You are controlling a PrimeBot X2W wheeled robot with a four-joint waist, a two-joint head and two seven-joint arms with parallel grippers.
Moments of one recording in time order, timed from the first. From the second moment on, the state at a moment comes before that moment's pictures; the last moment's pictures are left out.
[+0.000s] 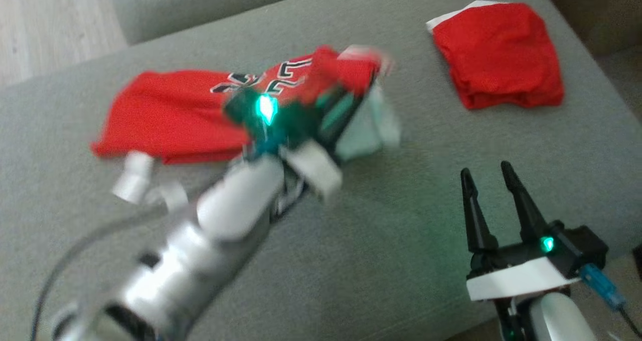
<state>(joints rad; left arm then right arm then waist) -0.79 0.05 -0.89 0.65 -0.41 -0.11 -0.24 -0.02 -0.05 0.13 0.11 0.16 0.13 -0.25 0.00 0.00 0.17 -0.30</state>
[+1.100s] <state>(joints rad) -0.28 0.17 -0.31 0.50 -0.55 -0.02 -0.26 0.06 -0.05 -0.01 0.05 0.15 0.13 -0.25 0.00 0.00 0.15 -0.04</state>
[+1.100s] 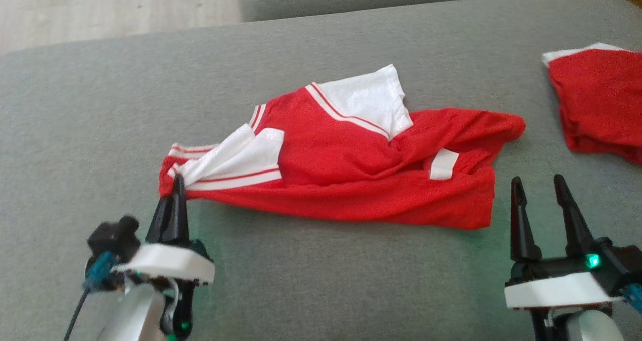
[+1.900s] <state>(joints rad) -0.21 0.27 -0.30 0.33 -0.37 -0.03 -0.18 0.11 -0.06 0.02 0.05 0.15 0.13 -0.25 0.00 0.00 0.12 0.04</state>
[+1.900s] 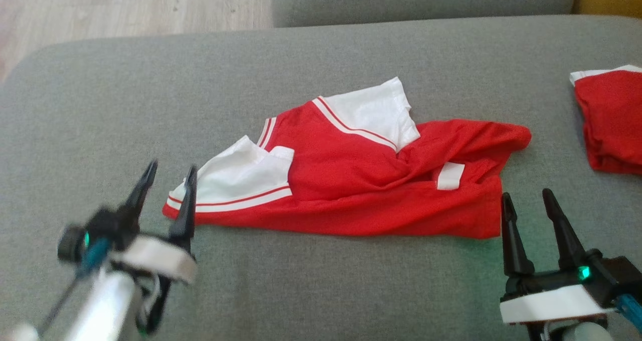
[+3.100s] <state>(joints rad) -0.82 0.61 -0.96 0.48 -0.58 -0.13 0.41 -0.02 -0.07 0.06 0.05 0.15 0.13 -0.25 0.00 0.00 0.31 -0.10</state>
